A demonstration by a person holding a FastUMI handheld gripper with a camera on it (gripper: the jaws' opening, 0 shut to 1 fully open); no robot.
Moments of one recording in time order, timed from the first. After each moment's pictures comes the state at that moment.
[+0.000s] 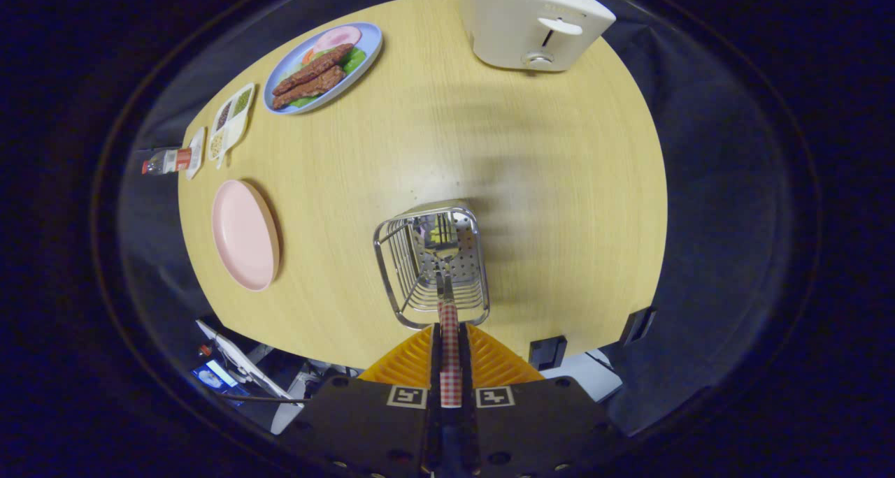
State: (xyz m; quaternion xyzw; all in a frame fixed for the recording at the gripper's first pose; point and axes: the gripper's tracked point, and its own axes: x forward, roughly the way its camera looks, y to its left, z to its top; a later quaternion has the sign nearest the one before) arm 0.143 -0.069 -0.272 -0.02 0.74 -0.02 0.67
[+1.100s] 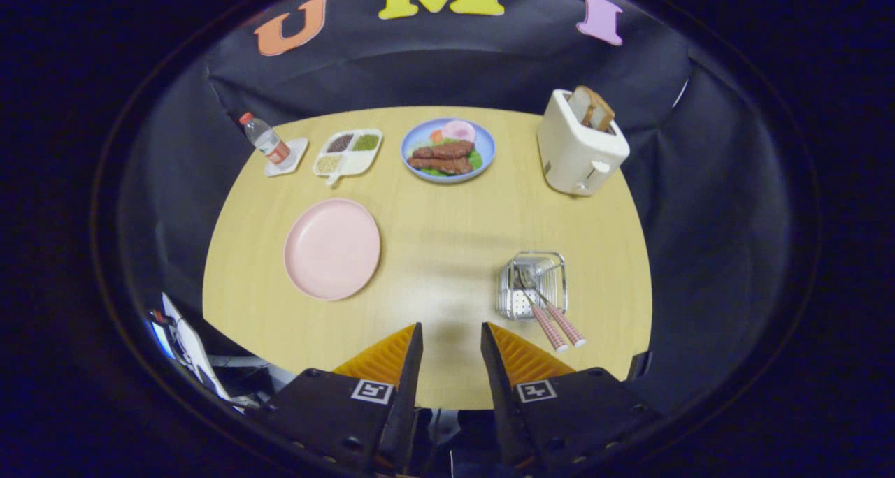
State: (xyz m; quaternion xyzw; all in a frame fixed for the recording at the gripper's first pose) arm 0.090 0.060 -0.194 -0.10 0.48 0.05 0.87
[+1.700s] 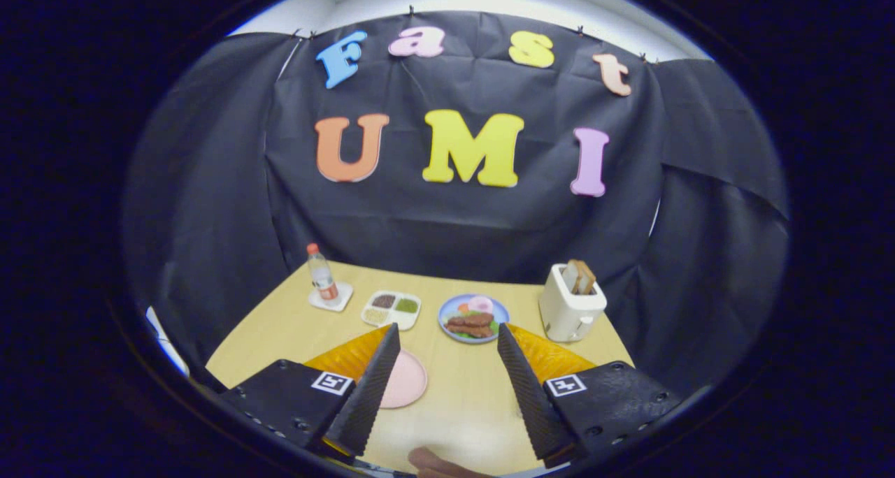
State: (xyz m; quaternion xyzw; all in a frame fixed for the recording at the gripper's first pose) arm 0.061 0.151 -0.038 -0.09 0.11 0.09 0.99
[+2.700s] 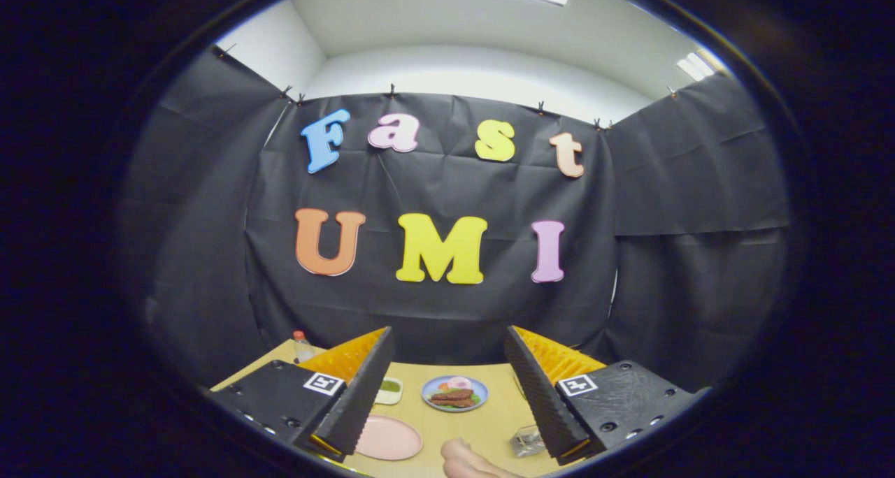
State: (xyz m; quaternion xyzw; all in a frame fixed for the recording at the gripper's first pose) arm 0.029 0.163 0.030 -0.05 -0.07 0.03 1.00
